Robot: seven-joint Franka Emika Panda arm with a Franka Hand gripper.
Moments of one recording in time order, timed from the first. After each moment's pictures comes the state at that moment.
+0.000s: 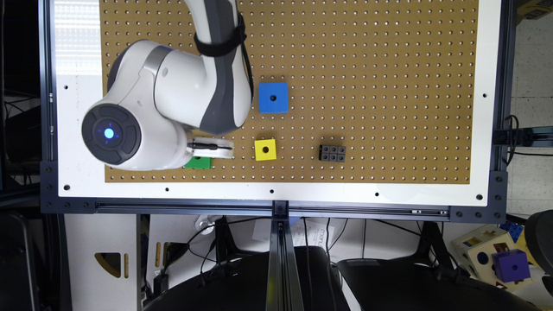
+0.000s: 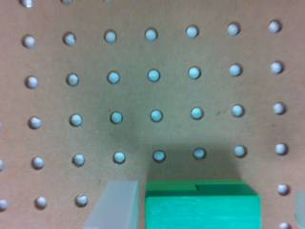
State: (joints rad) arm -0.30 0.66 0.03 -1.79 -0.01 2.51 0.55
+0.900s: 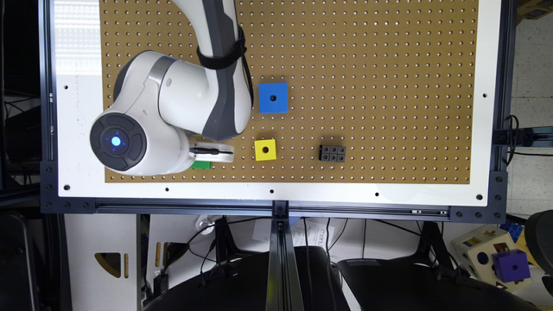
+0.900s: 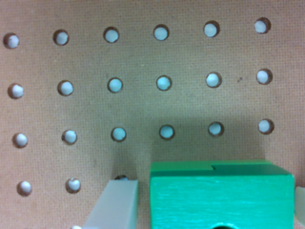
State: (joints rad) arm -0.29 0.72 0.03 -1.73 -0.01 2.52 0.55
